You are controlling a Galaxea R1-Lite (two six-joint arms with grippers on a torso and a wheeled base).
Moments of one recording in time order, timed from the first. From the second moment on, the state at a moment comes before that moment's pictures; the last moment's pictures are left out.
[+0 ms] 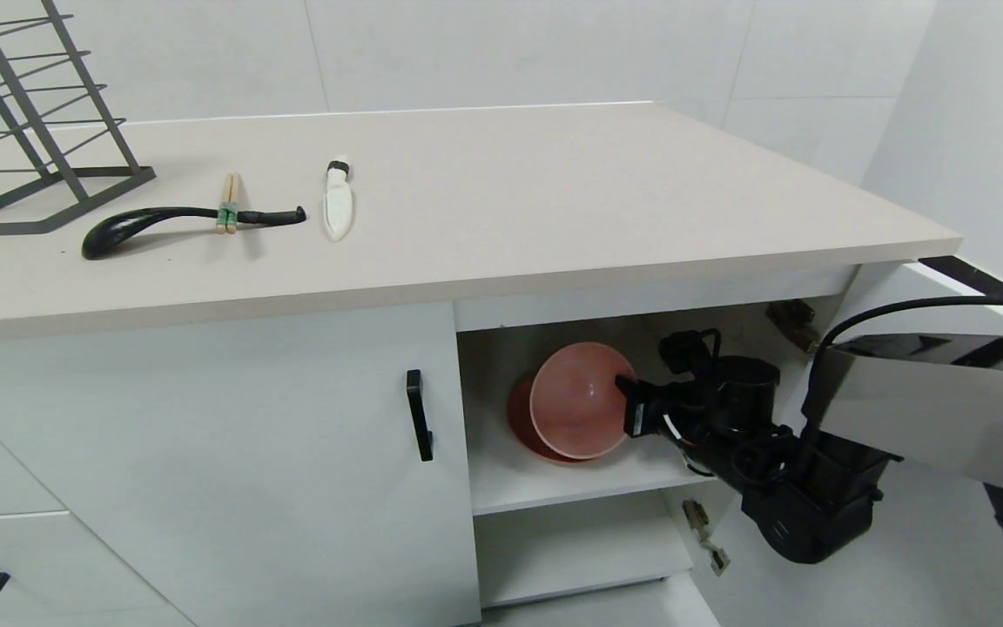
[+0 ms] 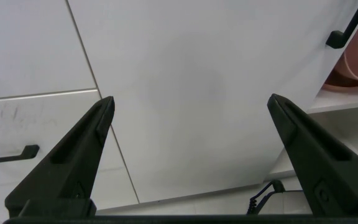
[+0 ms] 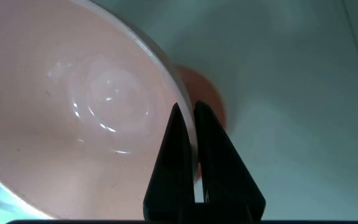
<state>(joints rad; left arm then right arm) 0.00 0.00 0.00 0.00 -0.03 0.01 0.41 2.40 -0.76 -1.40 0.04 0.13</state>
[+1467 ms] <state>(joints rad) 0.00 0.00 0.00 0.00 -0.03 0.01 0.41 2.46 -0.78 -1.40 0.04 0.07</state>
